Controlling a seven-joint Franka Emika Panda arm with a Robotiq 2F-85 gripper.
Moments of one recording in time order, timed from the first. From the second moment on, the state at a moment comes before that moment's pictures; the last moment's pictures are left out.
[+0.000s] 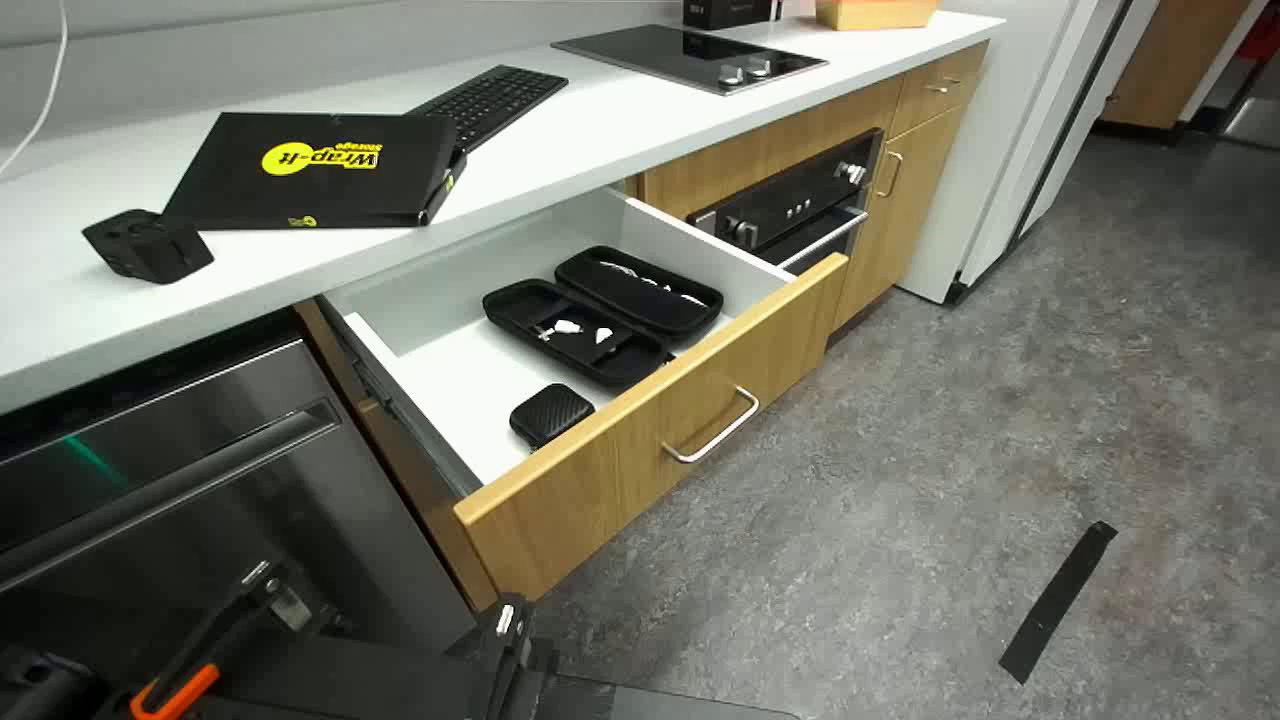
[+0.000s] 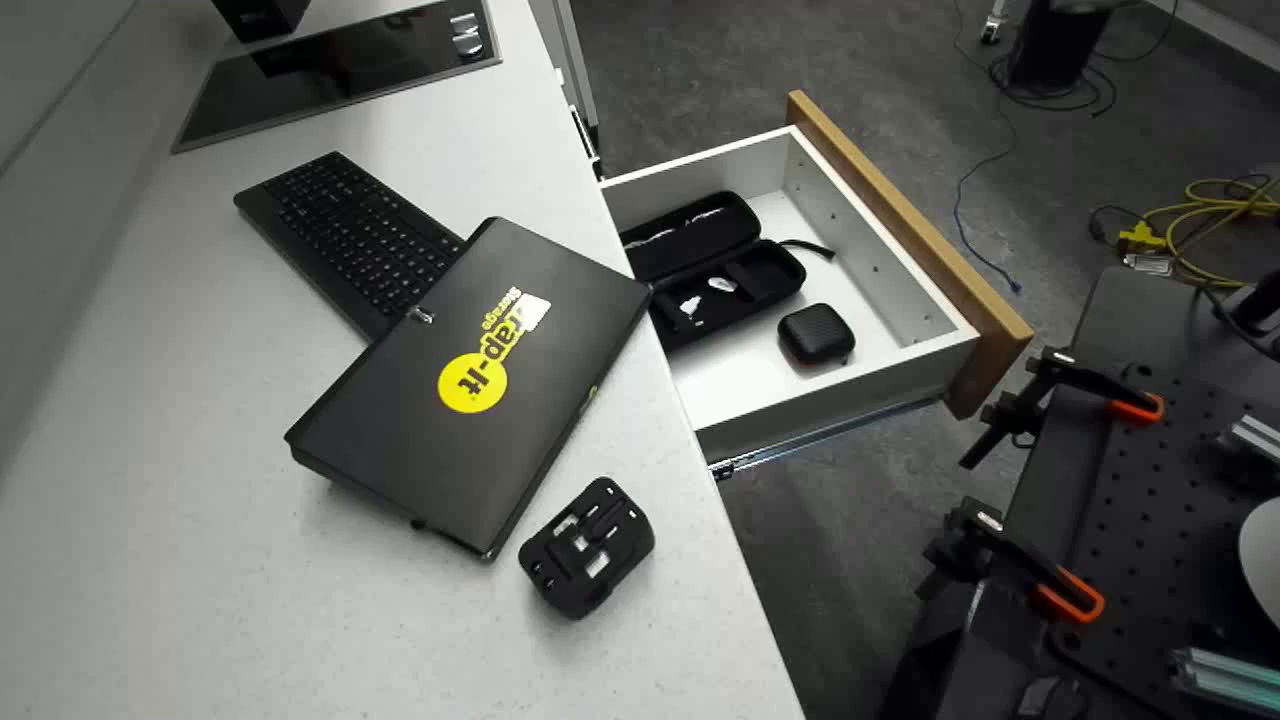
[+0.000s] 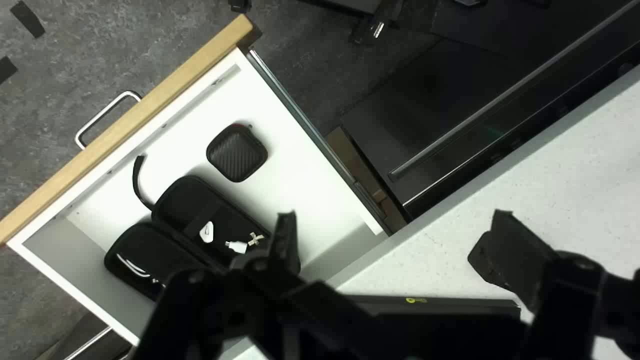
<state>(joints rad) 0.09 -0.71 -0.02 -2.55 0.05 1.84 -0.20</state>
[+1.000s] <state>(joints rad) -0.15 -0.44 -0.17 -2.61 -0.03 2.34 -0.13</state>
